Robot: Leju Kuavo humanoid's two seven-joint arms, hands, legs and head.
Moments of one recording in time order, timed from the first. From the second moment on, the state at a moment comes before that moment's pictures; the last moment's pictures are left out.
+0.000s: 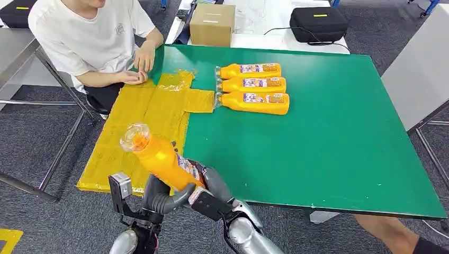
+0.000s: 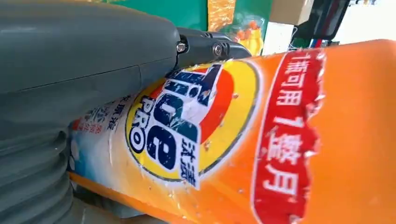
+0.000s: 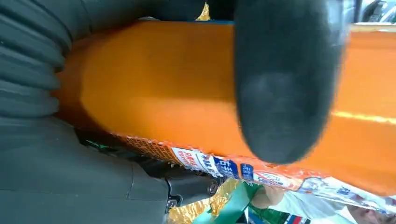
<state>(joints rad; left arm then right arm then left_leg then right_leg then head) 0.11 -0.25 -0.24 -1.44 0.18 -0.15 -0.36 -0.27 0.26 0.60 -0.91 0.49 -0.08 -0.53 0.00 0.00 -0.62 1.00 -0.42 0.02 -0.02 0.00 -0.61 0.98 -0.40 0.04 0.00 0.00</state>
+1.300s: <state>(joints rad) 0.08 -0.24 -0.25 -1.39 0.28 -0.19 -0.28 -0.28 0.28 0.63 -0.87 0.54 -0.18 -0.47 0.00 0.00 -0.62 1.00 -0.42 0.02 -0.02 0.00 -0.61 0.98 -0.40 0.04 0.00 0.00</state>
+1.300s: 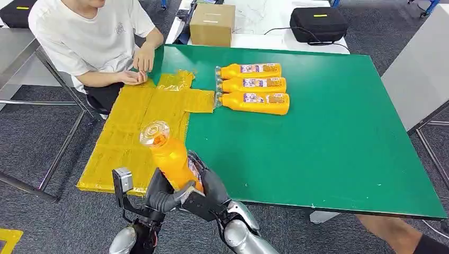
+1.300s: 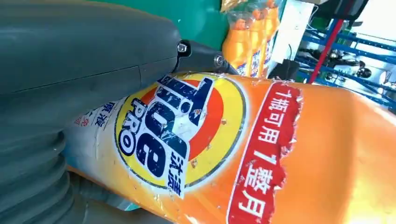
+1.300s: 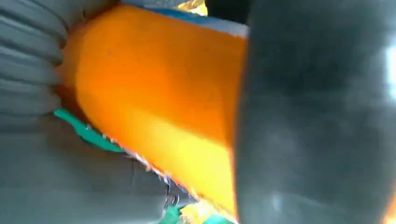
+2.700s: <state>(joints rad) -0.41 0.02 -0.05 -0.71 -1.02 0.27 -0.32 -0.20 0.26 0.65 -1.02 0.53 -0.23 -0.55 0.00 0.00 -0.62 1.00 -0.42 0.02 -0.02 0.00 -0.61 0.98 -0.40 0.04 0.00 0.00</state>
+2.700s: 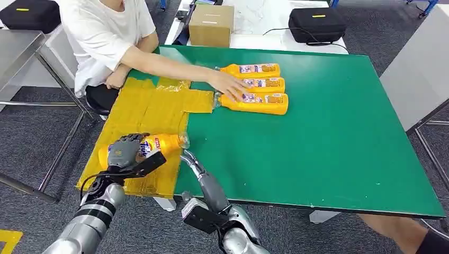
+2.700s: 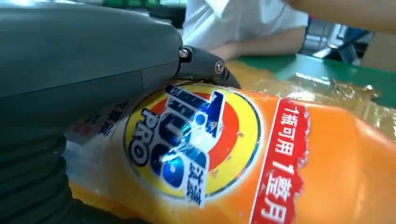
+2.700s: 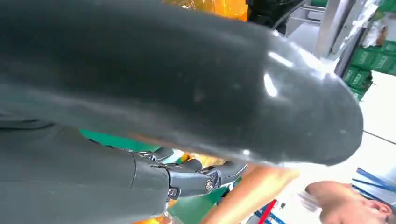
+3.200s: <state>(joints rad) -0.38 0.02 -0.05 -0.79 -0.81 0.12 -0.41 -0.20 0.27 0.65 -0.98 0.52 -0.23 -0.58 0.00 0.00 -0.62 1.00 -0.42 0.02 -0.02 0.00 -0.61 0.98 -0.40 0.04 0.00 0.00</state>
